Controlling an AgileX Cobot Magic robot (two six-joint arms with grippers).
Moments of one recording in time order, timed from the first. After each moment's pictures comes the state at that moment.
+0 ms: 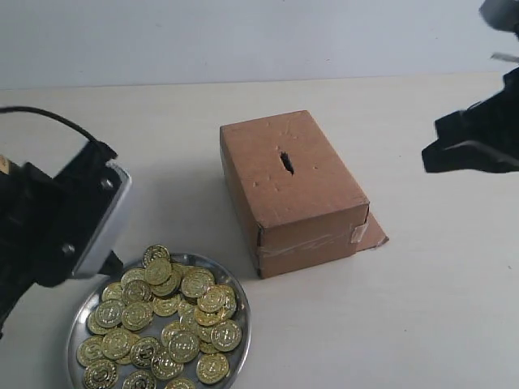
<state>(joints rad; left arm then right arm) -0.55 1.36 -0.76 -0.32 0.76 1.75 0.15 1.19 -0.80 0.62 0.82 -0.51</state>
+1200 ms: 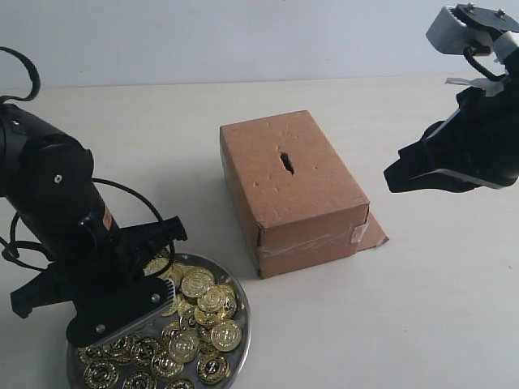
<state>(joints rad) -0.68 1.71 -0.82 -0.01 0.68 2.02 0.25 1.22 -0.80 0.66 0.82 -0.57</state>
